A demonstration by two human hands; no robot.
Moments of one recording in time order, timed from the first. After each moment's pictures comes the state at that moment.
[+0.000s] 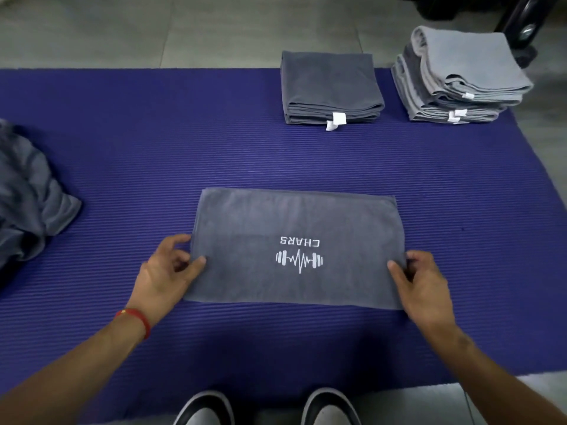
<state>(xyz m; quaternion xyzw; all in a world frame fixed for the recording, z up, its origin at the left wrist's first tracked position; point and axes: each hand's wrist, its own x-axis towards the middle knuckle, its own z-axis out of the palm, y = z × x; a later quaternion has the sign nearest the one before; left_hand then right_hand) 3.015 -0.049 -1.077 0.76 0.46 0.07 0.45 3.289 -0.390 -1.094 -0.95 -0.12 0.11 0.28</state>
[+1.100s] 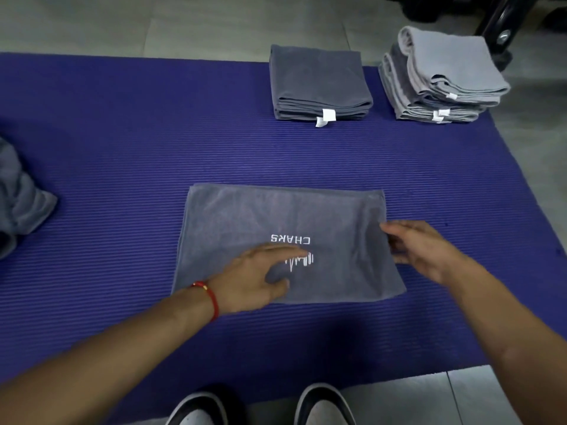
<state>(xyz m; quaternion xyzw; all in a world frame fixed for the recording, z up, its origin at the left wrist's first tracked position) 3.103 -0.119 -1.054 0.86 0.07 -0.08 0.50 3.348 -0.343 -1.031 -0.79 0.04 0.41 0.44</state>
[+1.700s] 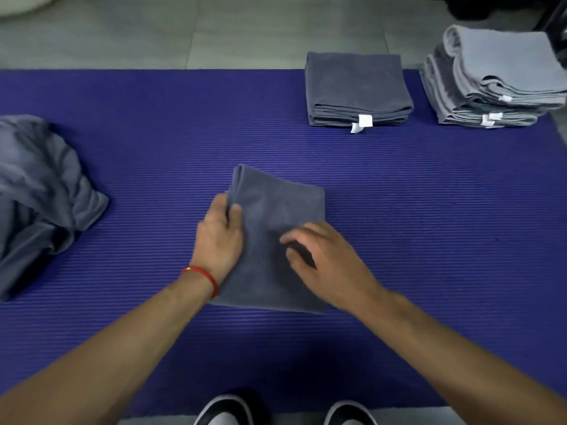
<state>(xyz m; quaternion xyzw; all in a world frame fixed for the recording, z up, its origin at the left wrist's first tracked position) 3.094 -0.058 -1.037 0.75 0.47 0.16 0.44 3.214 -0.224 -1.024 -0.79 -0.53 0.18 0.25</state>
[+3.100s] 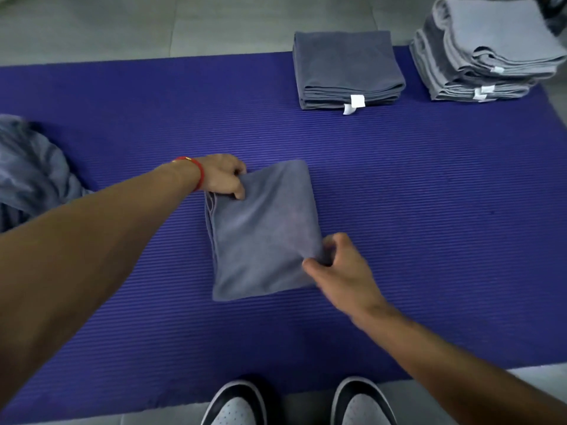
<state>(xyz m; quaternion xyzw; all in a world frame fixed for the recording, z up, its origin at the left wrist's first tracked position) 3.168 0.050 -1.022 0.90 0.25 -0.28 0.22 3.181 -0.253 -1.037 -0.86 -0.14 0.33 0.36</state>
